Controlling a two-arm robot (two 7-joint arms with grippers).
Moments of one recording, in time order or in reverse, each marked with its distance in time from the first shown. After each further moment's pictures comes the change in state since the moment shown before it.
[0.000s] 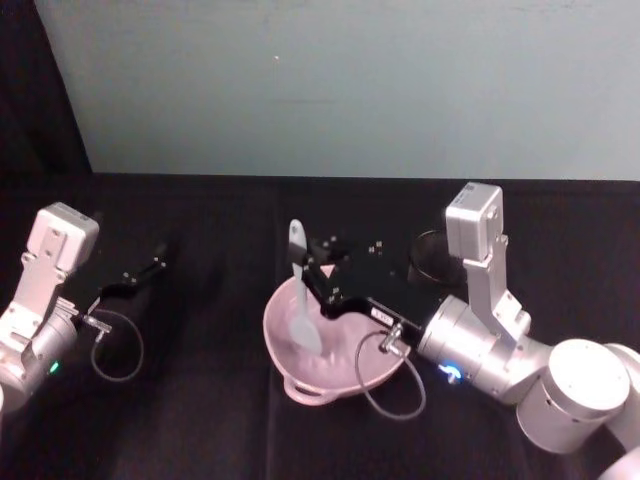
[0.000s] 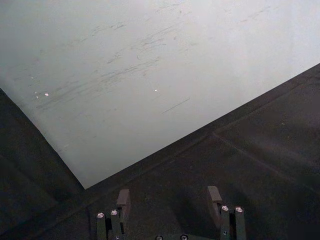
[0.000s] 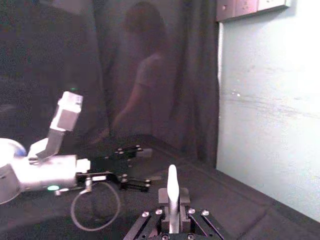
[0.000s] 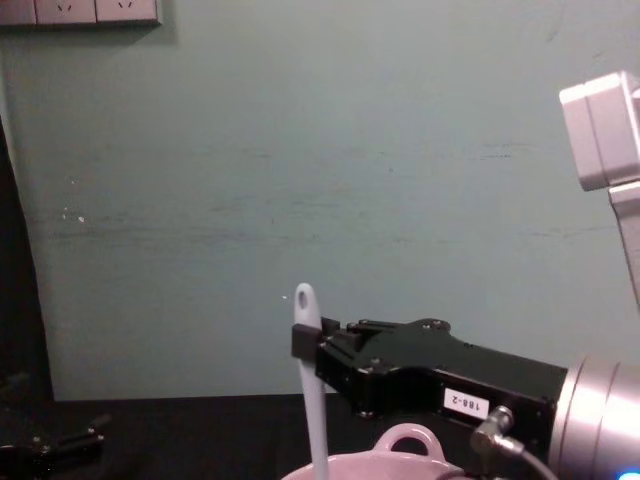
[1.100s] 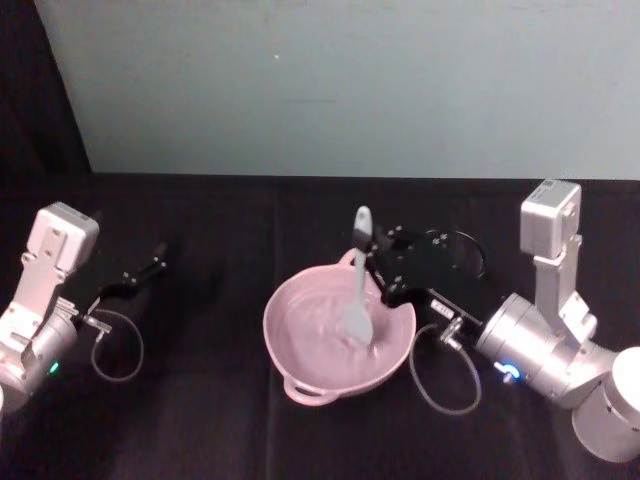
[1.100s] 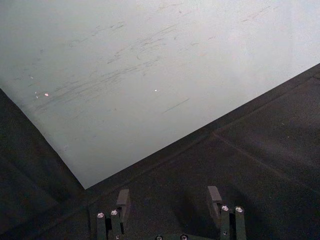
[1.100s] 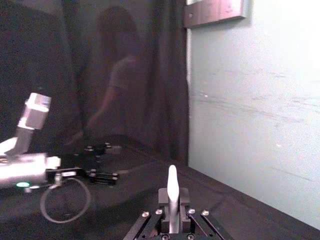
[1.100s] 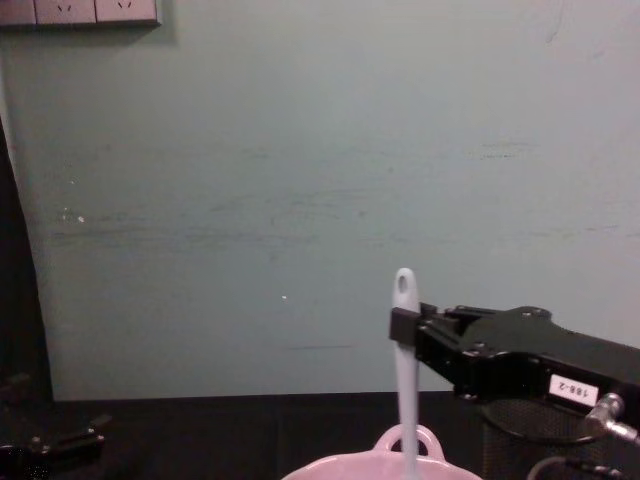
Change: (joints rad) left arm 0.000 0.000 0.000 0.000 0.000 0.000 0.000; right arm -0.068 0.067 0.100 -0.054 0.025 -0.014 -0.019
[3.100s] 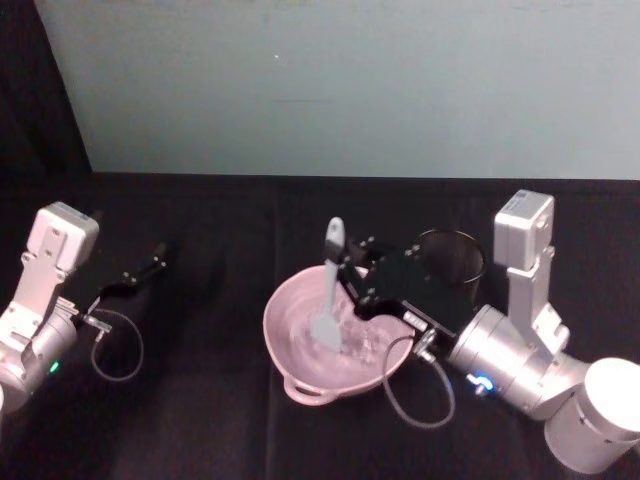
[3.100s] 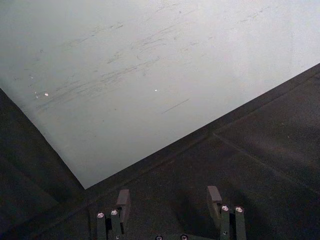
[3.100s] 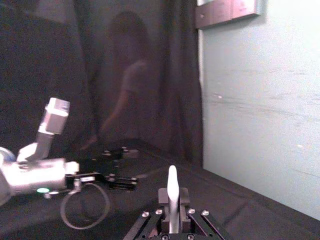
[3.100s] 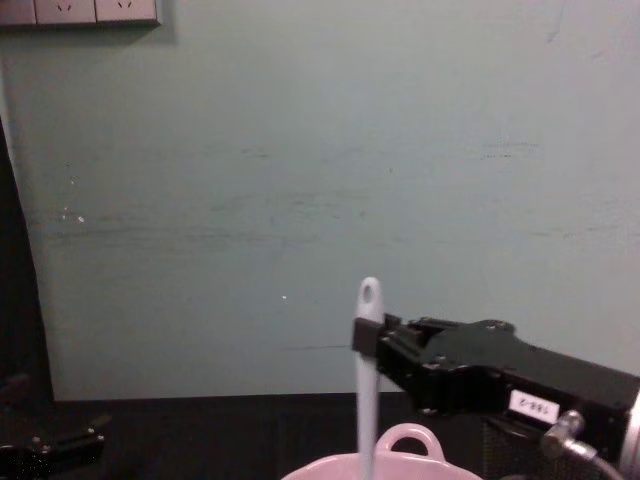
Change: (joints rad) left arm 0.000 0.000 0.000 0.000 0.000 0.000 0.000; right arm -0.004 -0.037 -0.033 0.009 0.005 -0.008 0.004
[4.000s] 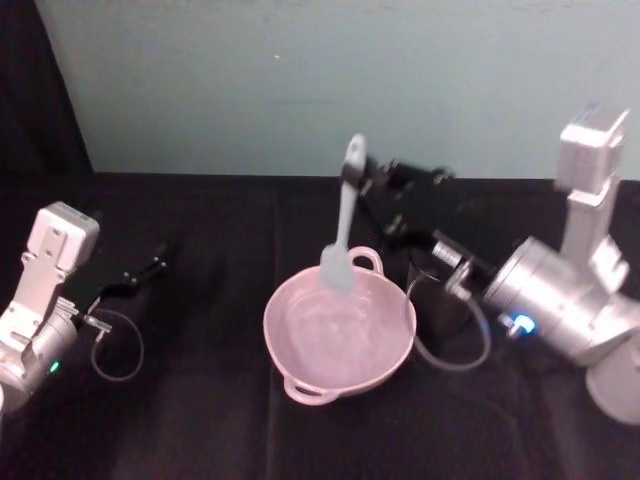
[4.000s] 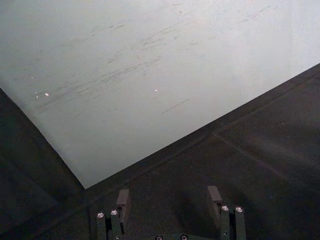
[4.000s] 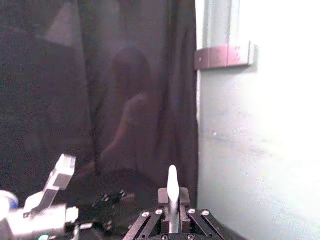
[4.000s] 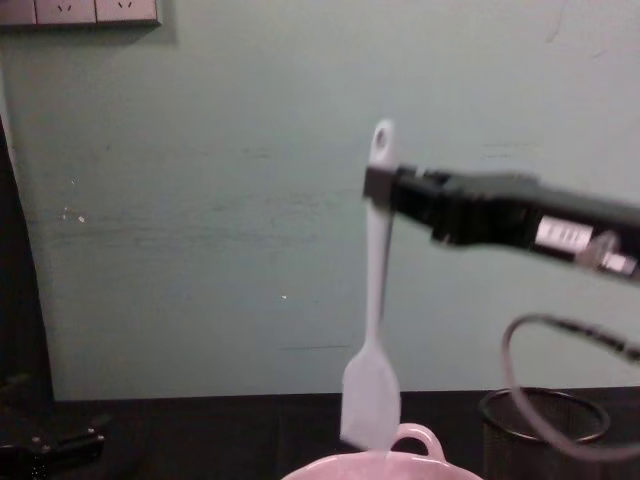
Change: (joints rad) left arm 0.000 0.000 0.000 0.000 0.000 0.000 0.000; right arm 0.022 0.056 0.050 -0.196 0.060 0.096 -0.034
